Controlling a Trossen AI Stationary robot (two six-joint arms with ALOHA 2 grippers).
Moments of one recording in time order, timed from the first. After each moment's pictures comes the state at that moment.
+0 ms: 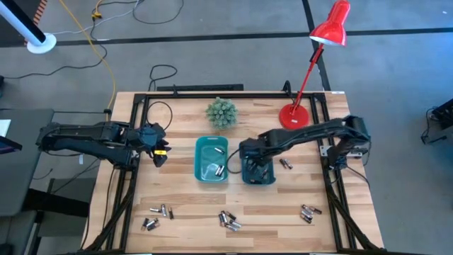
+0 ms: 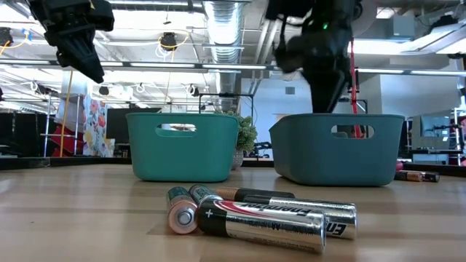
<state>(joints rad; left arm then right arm) -0.04 0.76 0.80 -0.95 -0.28 -0.54 0.06 1.72 1.31 -0.99 0.07 0.66</state>
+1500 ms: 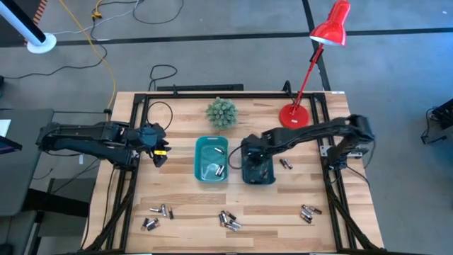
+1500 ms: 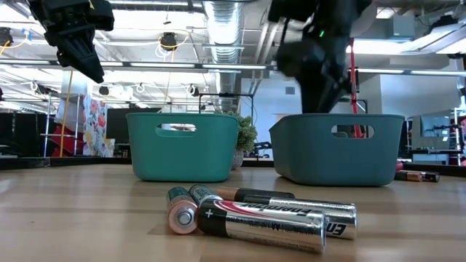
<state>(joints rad) -0.04 0.76 0.80 -0.95 -0.28 -0.53 0.04 1.68 1.23 -0.85 0.08 0.78</state>
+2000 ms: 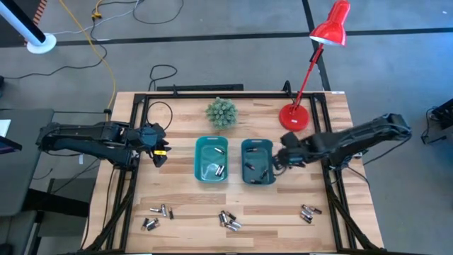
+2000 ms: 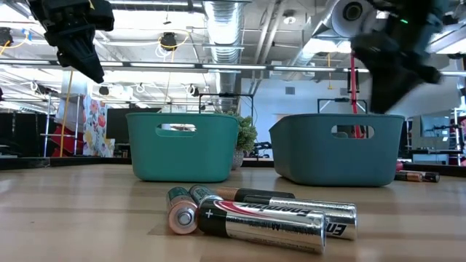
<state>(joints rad) -0.04 0.76 0.80 -0.95 -0.28 -0.53 0.20 1.19 0.85 -0.93 0.36 1.22</state>
